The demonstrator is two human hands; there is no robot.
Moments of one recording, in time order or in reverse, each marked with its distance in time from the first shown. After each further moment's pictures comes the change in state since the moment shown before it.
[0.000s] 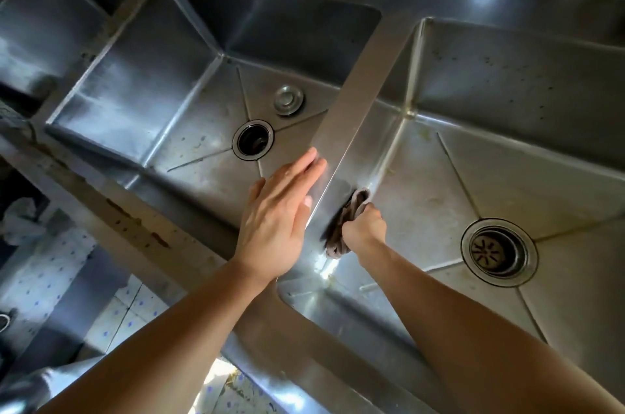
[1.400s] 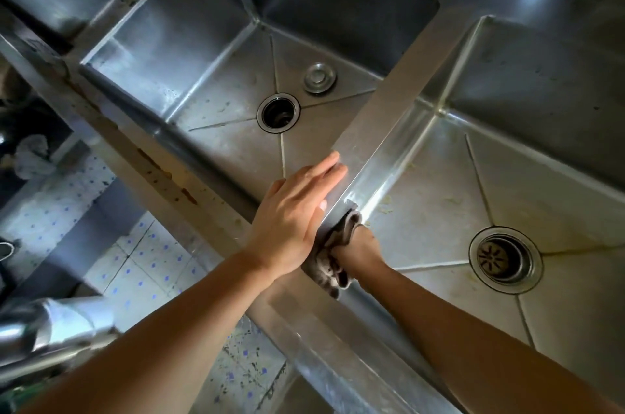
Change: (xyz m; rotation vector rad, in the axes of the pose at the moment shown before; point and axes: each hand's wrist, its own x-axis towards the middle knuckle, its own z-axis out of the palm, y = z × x) left_hand -0.033 0.003 -0.011 -0.080 -0.015 -0.023; right_hand -0.046 0.018 0.016 -0.313 -0.244 -0.040
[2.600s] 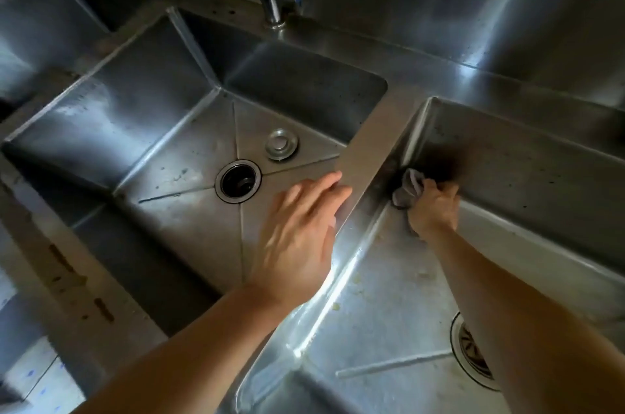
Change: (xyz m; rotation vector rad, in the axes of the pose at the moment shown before) left_hand 0.108 0.022 0.019 0.103 0.102 0.034; right_hand 0.154 -0.008 -0.189 -0.299 0.689 -0.105
